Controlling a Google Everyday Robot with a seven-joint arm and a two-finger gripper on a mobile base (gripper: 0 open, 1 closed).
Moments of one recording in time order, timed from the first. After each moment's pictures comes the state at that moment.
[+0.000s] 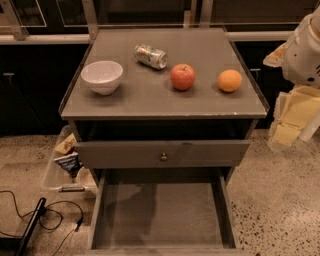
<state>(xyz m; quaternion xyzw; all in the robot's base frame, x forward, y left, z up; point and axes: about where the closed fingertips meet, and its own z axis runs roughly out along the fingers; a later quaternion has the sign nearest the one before) 0.438 -0.217 0.976 -0.60 0.78 -0.03 0.16</state>
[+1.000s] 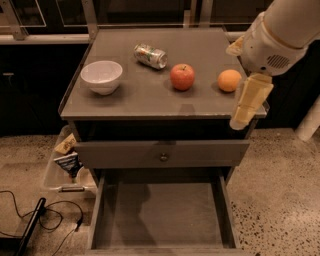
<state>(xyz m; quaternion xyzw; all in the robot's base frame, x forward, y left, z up) 0.504 -0.172 0.964 -0.64 0.74 -0.02 0.21</state>
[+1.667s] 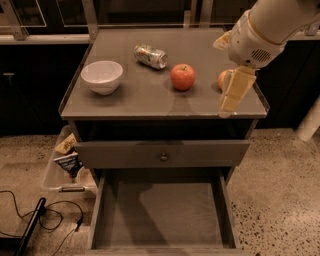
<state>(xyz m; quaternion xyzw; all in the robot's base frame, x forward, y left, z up) 0.550 -0.155 0.957 -0.66 0.71 0.00 0.24</state>
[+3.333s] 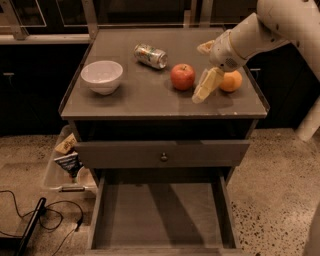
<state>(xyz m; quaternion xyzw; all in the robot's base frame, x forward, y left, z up) 0.677 -0.133 0.895 -0.62 0.70 0.10 0.35</state>
